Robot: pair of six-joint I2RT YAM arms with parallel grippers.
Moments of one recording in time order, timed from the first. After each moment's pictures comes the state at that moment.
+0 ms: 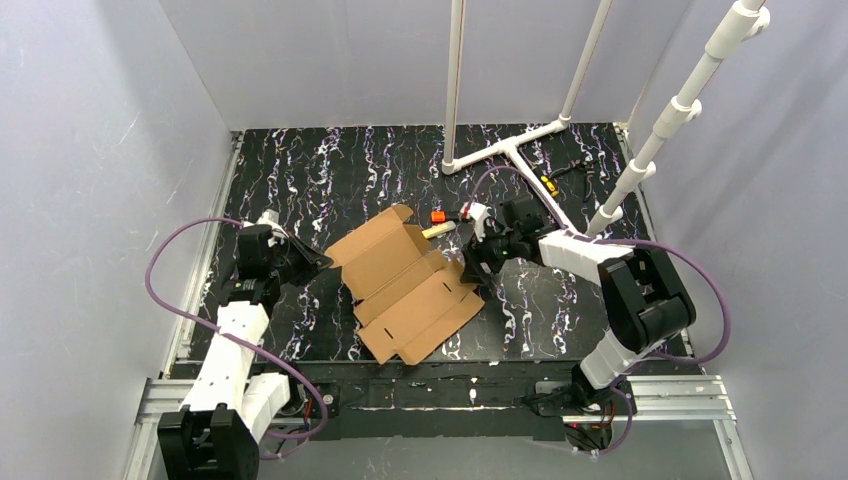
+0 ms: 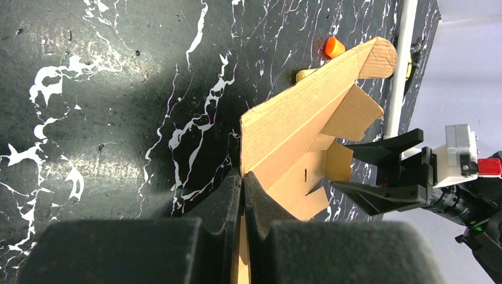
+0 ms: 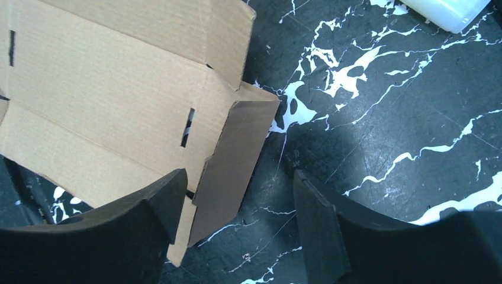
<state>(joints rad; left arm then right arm) 0.04 0.90 0.59 -0.40 0.37 -0.72 0.46 1.61 0.86 -0.17 -0.67 -0.33</state>
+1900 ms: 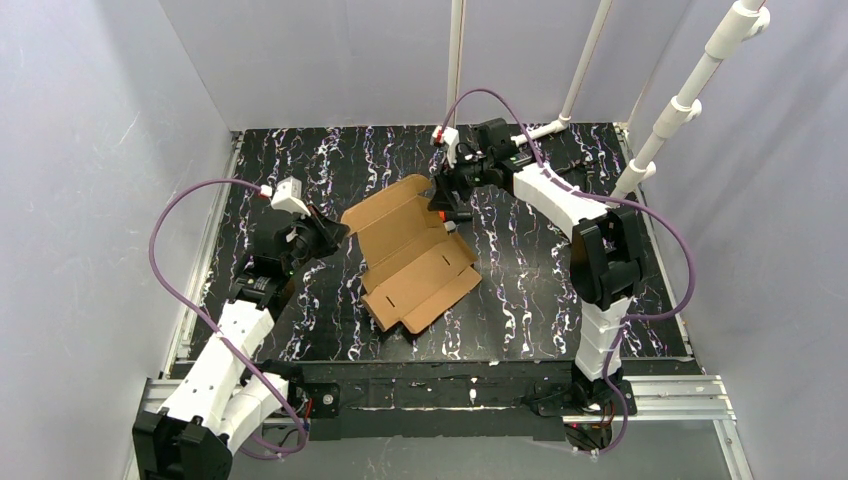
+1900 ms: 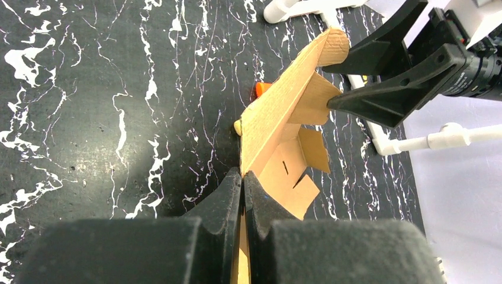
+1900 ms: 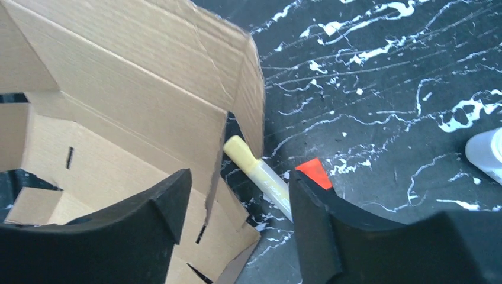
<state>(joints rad) -0.24 0.88 0.69 -0.18 0.15 -0.60 0.48 1.95 1.62 -0.42 -0.75 -0.34</state>
